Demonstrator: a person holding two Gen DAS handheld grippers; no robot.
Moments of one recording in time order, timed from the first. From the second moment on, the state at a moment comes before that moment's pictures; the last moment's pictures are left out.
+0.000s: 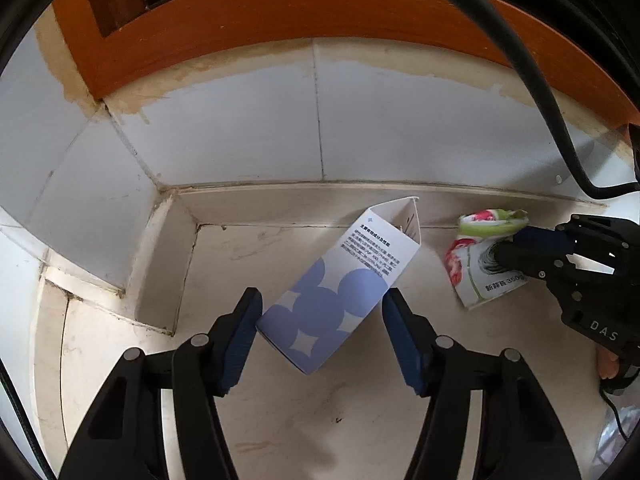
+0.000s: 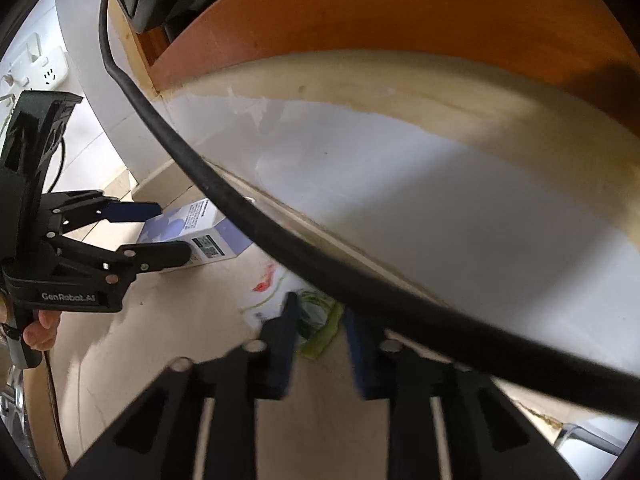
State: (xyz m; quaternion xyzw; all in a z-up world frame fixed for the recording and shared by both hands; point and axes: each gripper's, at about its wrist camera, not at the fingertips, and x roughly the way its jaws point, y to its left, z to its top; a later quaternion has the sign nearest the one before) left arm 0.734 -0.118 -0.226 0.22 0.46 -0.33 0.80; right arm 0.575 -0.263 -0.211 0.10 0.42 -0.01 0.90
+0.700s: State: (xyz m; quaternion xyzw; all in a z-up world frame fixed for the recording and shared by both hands) left arm 0.655 -0.057 -0.203 0.16 0.45 -0.31 0.82; right arm 0.516 -0.223 -0.184 0.09 0.41 0.06 0.90
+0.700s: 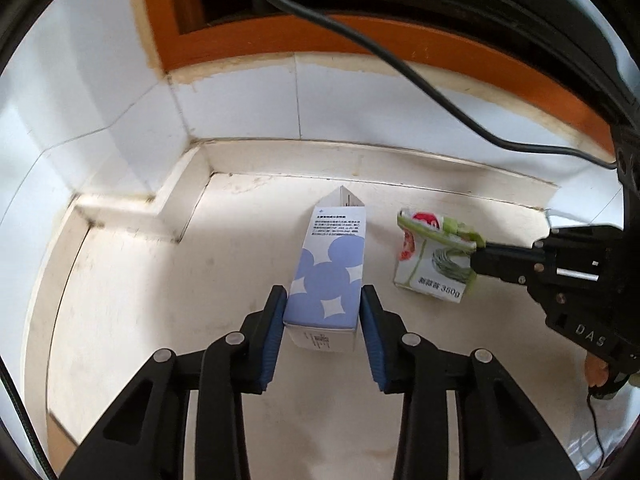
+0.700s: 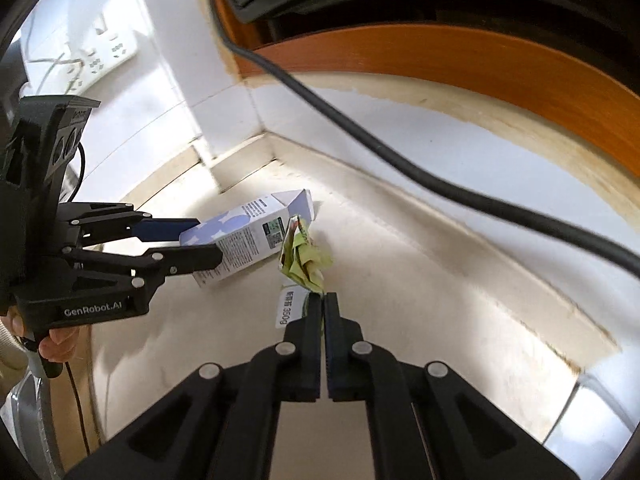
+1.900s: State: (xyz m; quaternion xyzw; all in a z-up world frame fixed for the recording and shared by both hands) left arm 0.278 -0.017 0.011 0.07 0.43 -0.17 0.89; right arm 0.238 -0.185 0.003 0.08 0.33 0.23 0.91
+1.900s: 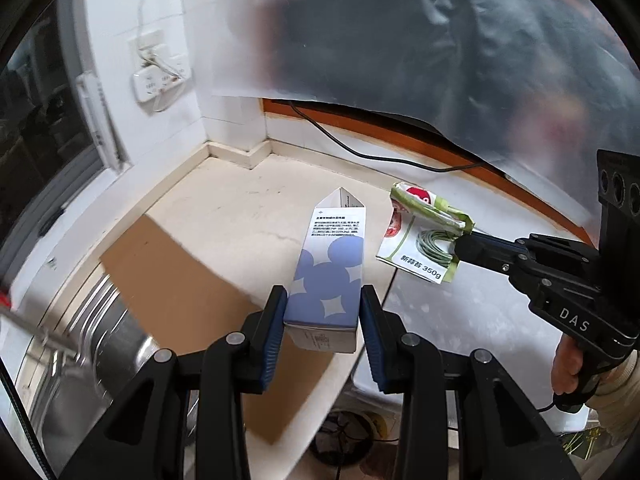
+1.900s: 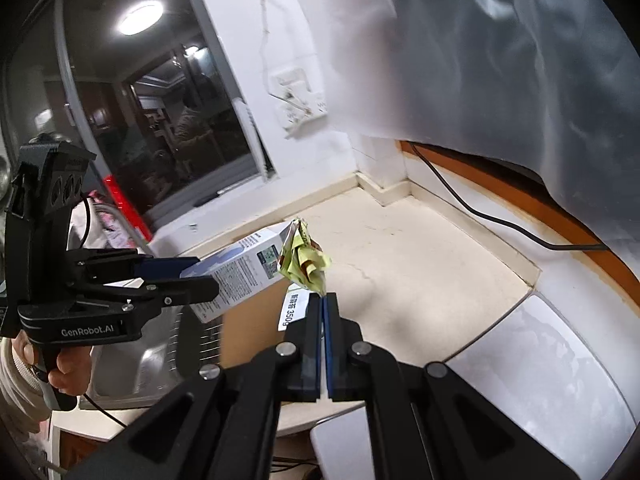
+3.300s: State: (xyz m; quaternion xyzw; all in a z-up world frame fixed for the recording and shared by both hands) left arm 0.063 0.024 -0.394 0.02 0.60 -0.13 0.79; right arm 0.067 -0.120 -0.363 0.08 0.57 0.12 0.81
